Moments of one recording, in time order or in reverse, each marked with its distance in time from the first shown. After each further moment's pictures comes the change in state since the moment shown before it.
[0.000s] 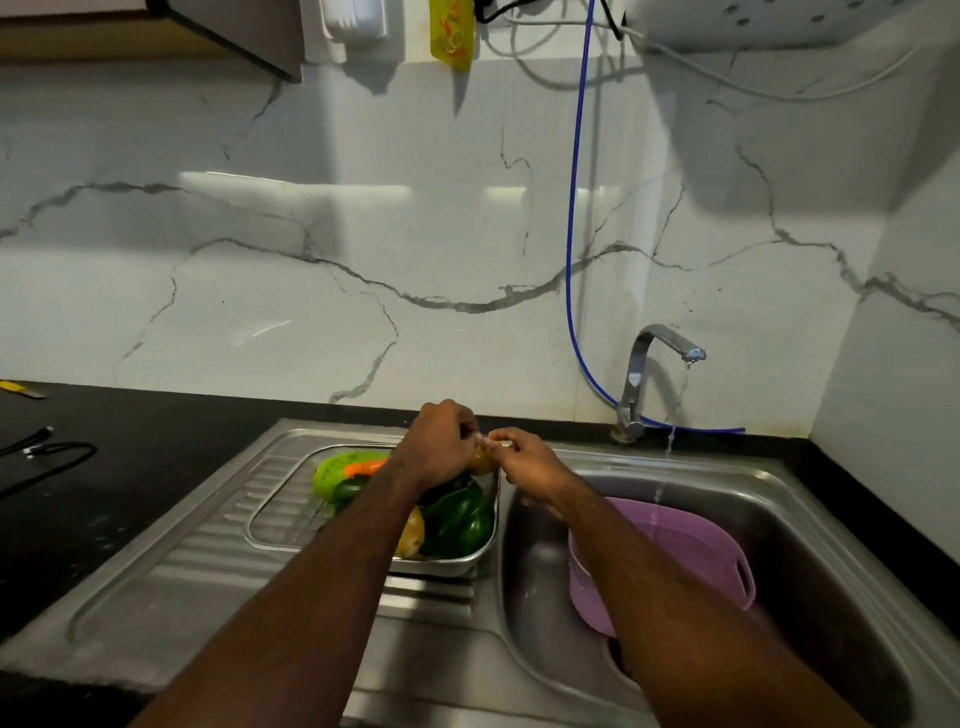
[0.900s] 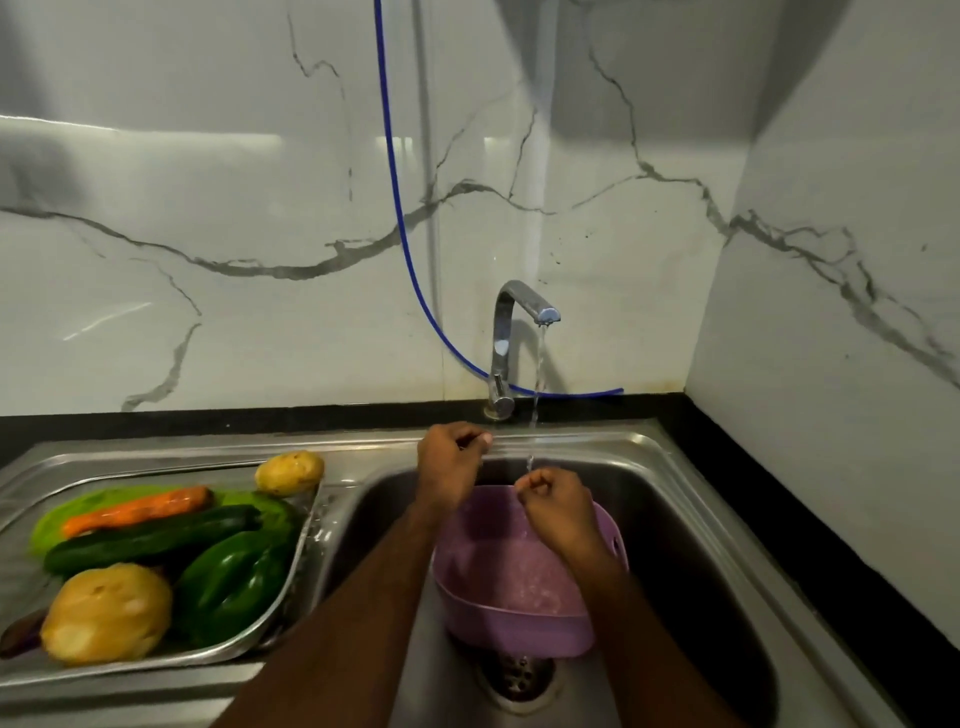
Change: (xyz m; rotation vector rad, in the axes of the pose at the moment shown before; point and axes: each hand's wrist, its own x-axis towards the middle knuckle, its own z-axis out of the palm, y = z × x) left_hand 0.078 0.084 0.226 -0.526 0.047 -0.153; right_hand -0.012 0.168 -0.130 -0.037 0.513 0.197
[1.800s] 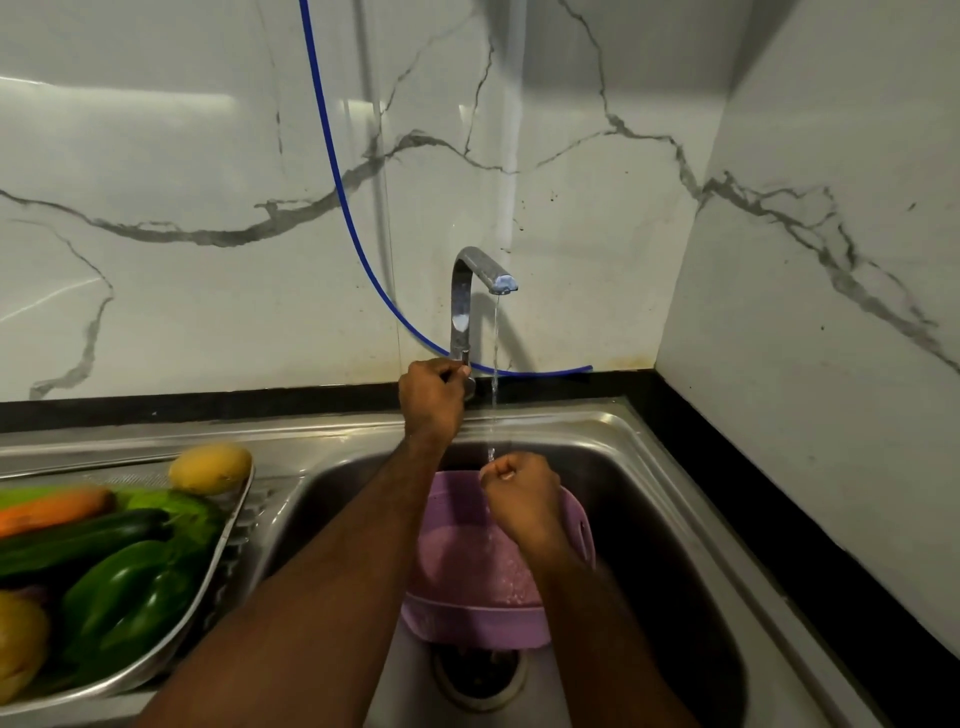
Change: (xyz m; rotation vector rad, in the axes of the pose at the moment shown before) left_hand 0.055 0.026 0.050 -0.064 0.164 -0.053; right_hand 0.011 0.004 0.004 0.017 0.062 0.102
